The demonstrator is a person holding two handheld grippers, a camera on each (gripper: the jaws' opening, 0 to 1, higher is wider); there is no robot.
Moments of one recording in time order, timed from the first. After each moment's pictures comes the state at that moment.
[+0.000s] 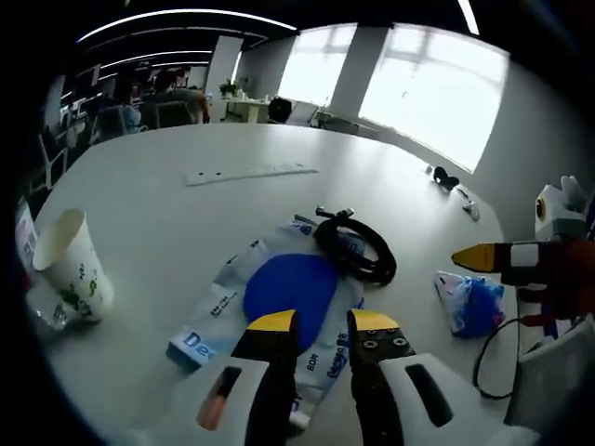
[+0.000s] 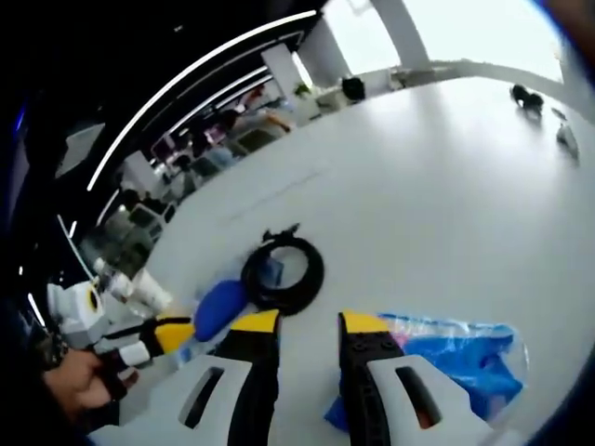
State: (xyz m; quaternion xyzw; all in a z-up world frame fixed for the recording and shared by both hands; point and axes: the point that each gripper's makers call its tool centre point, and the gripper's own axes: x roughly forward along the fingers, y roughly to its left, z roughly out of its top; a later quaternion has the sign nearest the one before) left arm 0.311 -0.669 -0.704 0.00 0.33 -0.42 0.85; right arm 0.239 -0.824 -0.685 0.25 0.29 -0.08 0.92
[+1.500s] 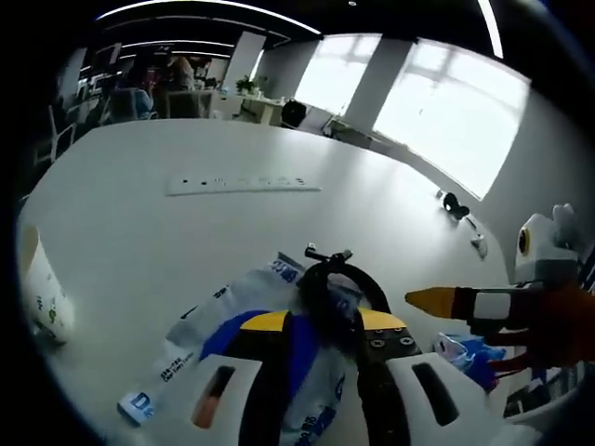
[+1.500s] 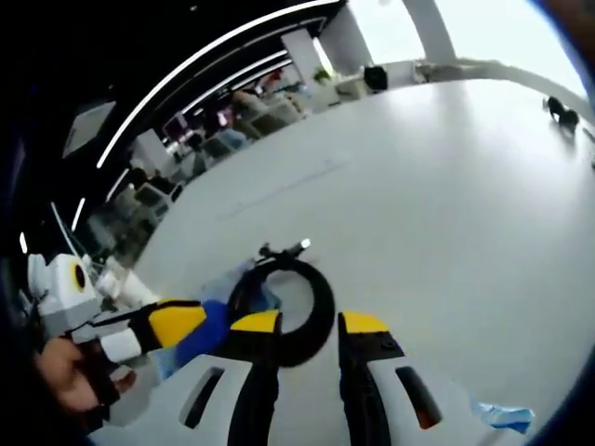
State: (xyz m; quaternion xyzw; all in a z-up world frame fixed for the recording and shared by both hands) left arm 0.352 -0.732 -0.696 -0.07 0.33 -0.39 0.86; right arm 0.308 -0.839 -0.706 0.23 0.32 -0.04 0.92
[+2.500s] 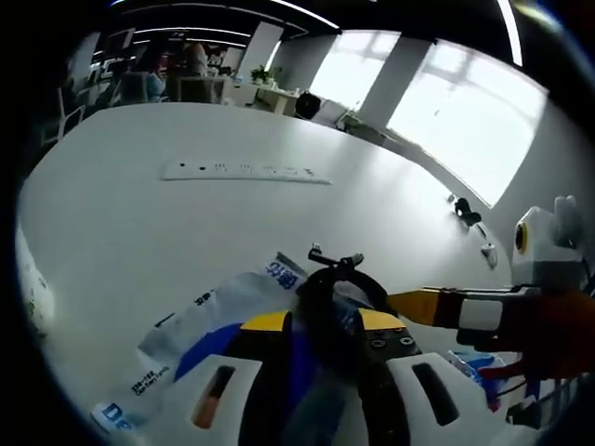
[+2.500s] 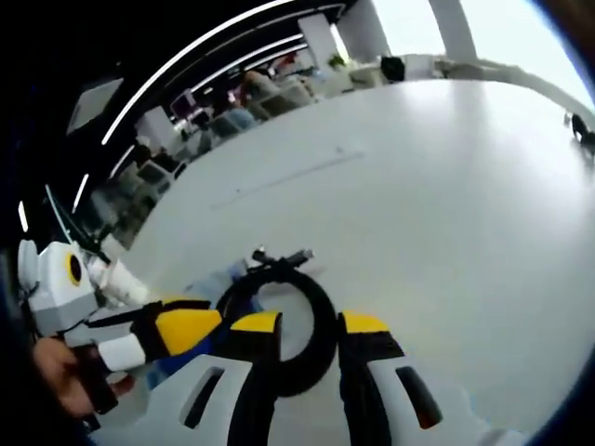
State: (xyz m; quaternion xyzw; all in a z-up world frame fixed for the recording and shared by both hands) left arm 0.366 -0.752 -0.714 -0.09 0.36 -0.36 0.86; right arm 0.337 -0.839 -0.724 0.20 0.36 -0.01 0.91
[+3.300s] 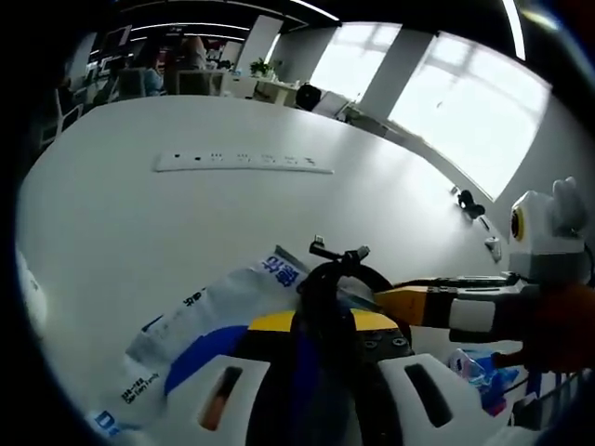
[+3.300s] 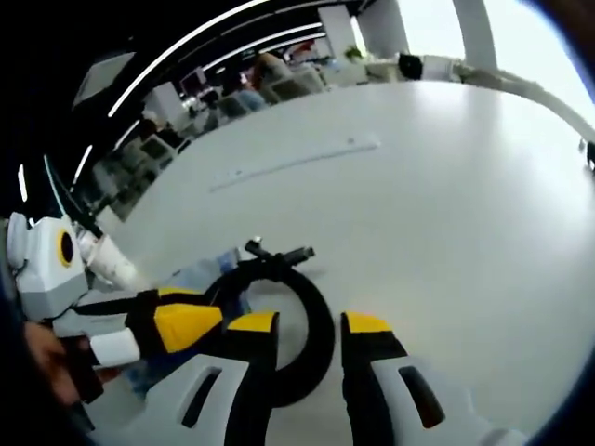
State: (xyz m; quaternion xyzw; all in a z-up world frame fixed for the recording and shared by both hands) left arm 0.369 -0.760 -0.727 -0.07 0.38 -0.36 0.85; right arm 0.349 -0.837 -0.738 0.15 0.38 0.01 0.91
